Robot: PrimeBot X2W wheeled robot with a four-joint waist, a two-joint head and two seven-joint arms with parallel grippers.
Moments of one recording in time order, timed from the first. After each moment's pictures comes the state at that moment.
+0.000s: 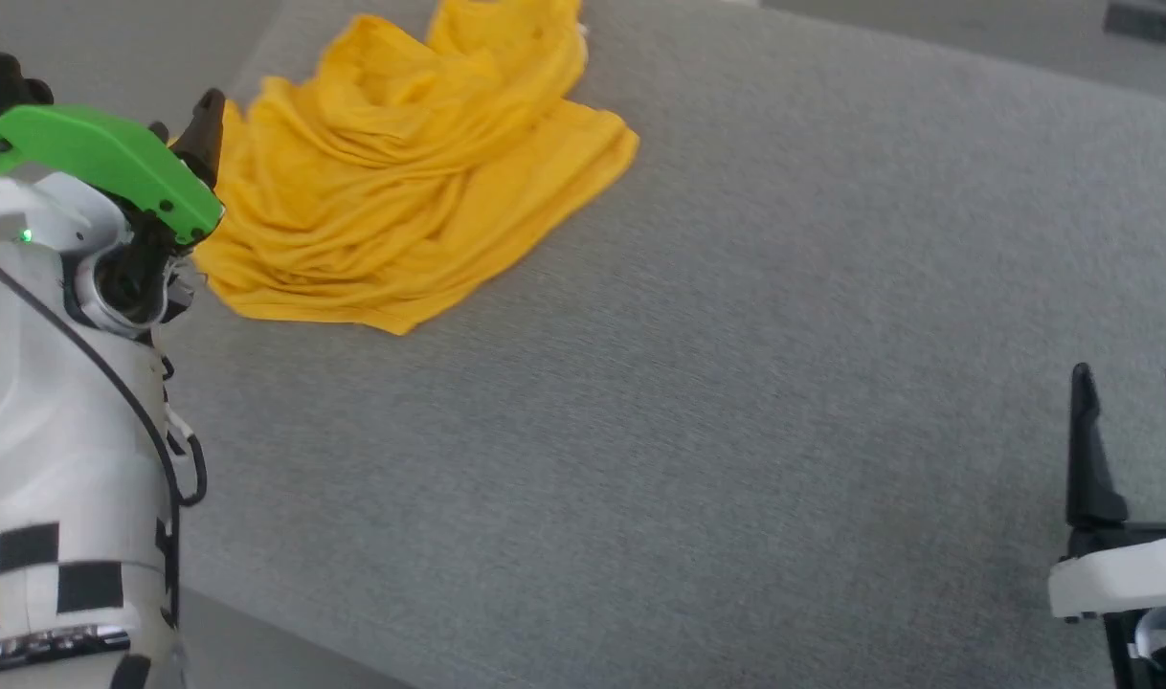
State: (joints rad) left arm -0.87 0.25 0.11 0.66 -0.58 -0.06 0.34; right arm 0.03 -0.05 -0.24 -0.16 -0.01 0.13 -0.09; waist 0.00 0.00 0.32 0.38
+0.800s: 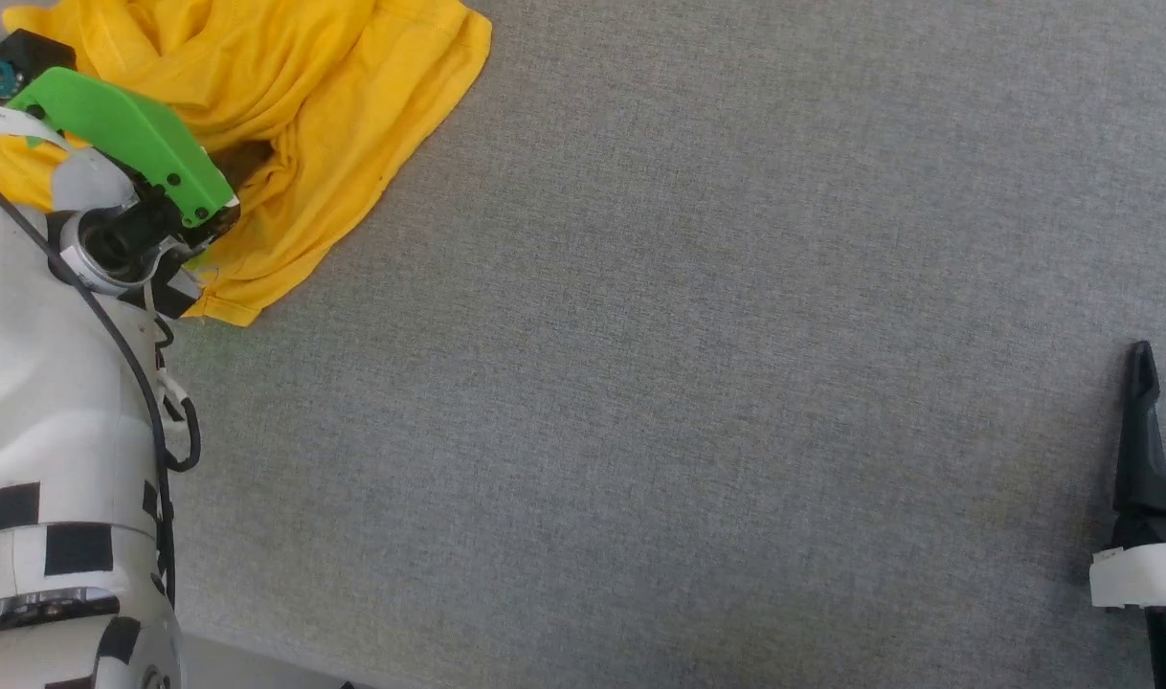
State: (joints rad) left arm -0.96 0.25 0.08 0.80 -0.66 -0.01 0.69; right arm 0.04 -0.05 -0.30 -0.25 0.01 0.13 -0.07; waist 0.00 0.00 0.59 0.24
